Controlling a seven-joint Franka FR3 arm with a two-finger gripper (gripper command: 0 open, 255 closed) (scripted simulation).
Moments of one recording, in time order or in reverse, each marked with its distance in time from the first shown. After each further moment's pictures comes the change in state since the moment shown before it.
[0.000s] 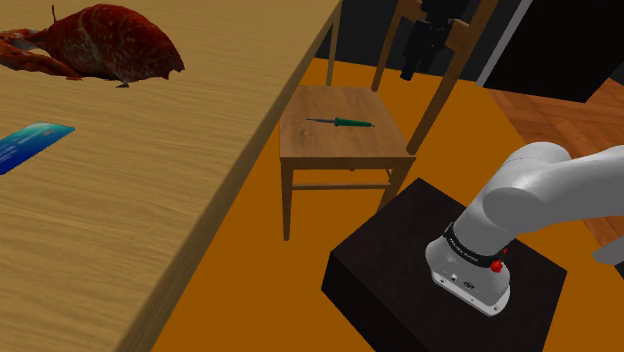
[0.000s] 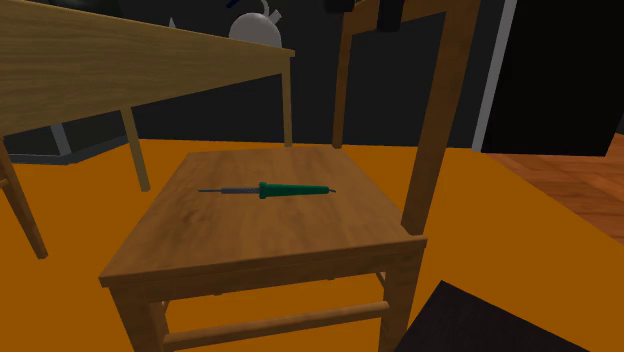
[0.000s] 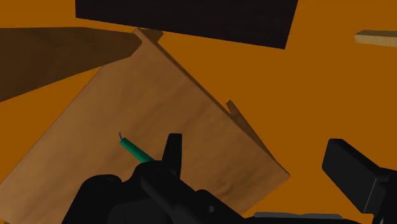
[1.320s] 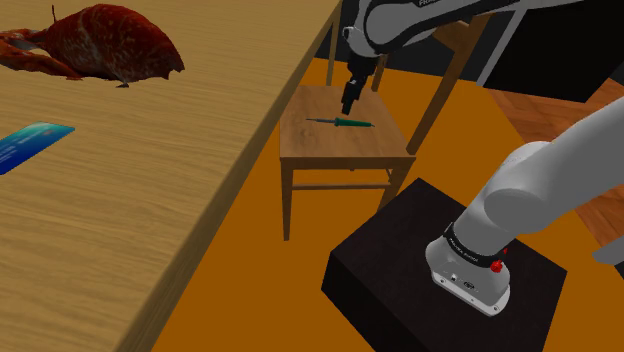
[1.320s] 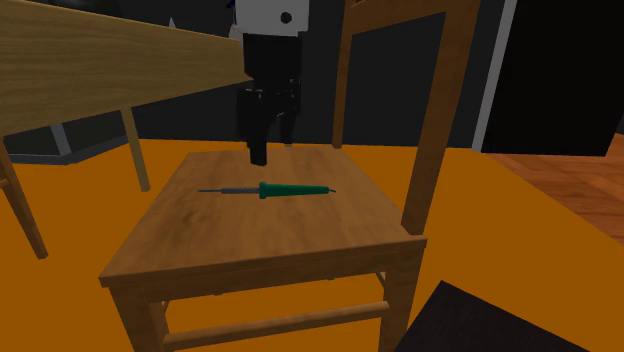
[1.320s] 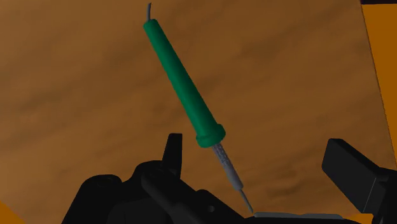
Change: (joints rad) arm 0.033 0.490 -0.043 -0.079 -0.130 0.648 -0.286
